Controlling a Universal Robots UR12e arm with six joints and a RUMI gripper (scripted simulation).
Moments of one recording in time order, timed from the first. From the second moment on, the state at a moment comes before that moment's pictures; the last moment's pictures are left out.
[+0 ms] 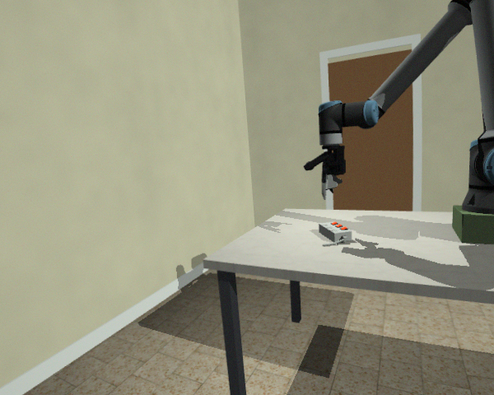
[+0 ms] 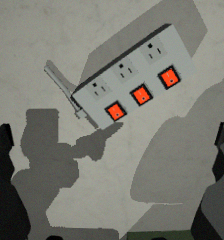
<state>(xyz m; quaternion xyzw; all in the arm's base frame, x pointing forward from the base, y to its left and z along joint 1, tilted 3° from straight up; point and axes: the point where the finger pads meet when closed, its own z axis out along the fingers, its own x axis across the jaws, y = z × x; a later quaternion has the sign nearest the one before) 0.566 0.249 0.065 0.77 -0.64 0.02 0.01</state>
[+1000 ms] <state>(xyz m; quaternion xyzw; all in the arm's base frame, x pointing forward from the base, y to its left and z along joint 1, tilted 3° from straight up) 0.566 0.250 0.066 0.77 -0.63 0.01 0.02</state>
